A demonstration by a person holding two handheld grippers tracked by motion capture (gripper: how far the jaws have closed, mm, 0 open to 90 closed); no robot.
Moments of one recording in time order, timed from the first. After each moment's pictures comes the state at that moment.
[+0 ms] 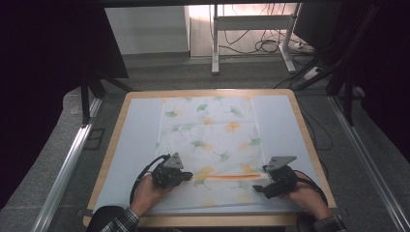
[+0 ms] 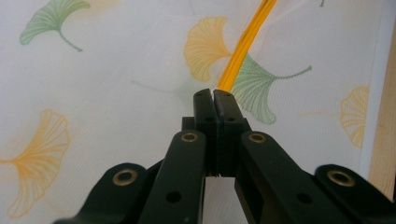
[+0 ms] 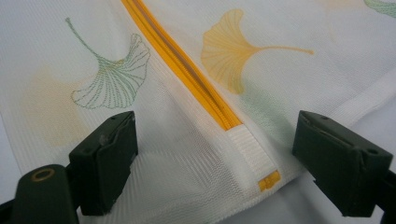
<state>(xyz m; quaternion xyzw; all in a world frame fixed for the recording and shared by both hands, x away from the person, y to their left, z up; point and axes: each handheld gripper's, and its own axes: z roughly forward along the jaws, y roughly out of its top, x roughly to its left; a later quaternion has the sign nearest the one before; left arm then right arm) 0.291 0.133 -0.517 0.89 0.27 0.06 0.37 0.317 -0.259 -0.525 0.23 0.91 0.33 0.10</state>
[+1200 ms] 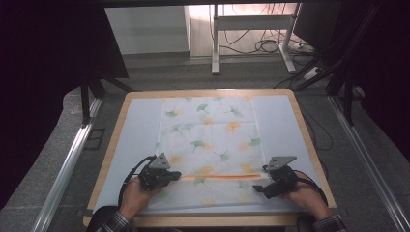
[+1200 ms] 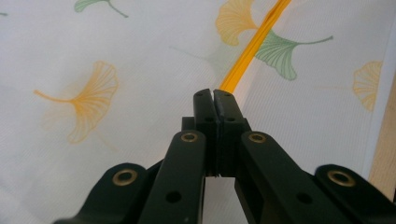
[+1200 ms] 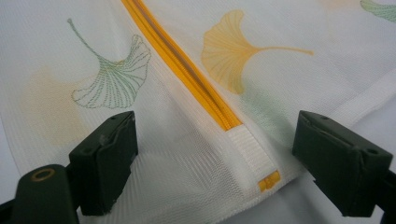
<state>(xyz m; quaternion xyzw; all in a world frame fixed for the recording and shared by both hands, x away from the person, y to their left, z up) 0.282 0.168 -0.515 0.88 0.30 0.08 0.37 0.317 -0.260 -0.525 0.23 0.91 0.33 0.10</state>
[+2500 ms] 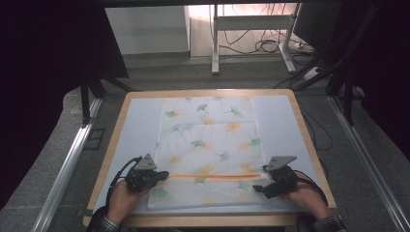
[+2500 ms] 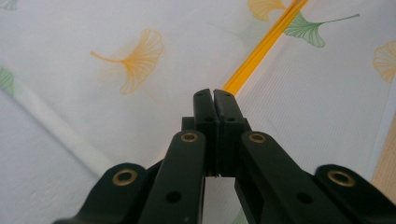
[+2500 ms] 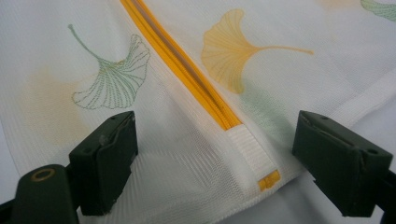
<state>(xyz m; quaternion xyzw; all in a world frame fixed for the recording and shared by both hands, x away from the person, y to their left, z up) 0.270 0.202 -0.513 0.86 0.33 0.10 0.37 0.317 -0.260 -0.525 0.23 0.91 0.33 0.10</state>
